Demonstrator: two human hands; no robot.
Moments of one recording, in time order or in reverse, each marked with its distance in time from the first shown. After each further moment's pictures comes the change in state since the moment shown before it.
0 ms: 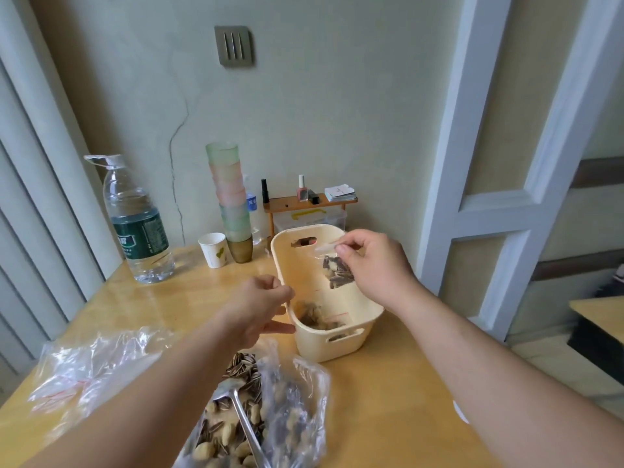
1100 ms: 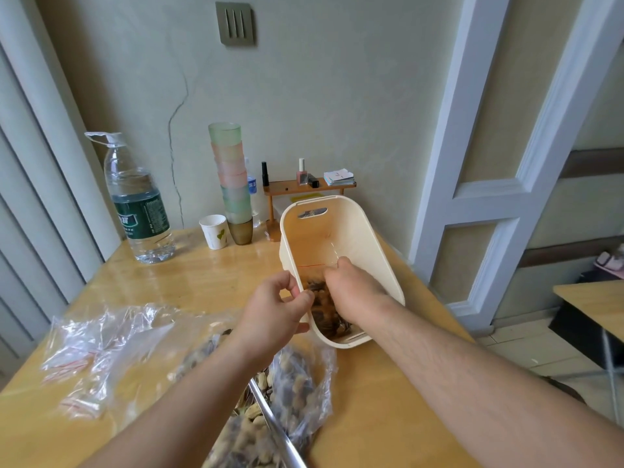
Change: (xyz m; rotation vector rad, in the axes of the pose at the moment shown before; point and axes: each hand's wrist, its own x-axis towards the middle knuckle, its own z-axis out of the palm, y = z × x) left_hand -0.055 -0.038 0.018 0.025 -0.013 0.295; right_hand -0.038 0.015 0.054 -0.799 -0.440 -0.055
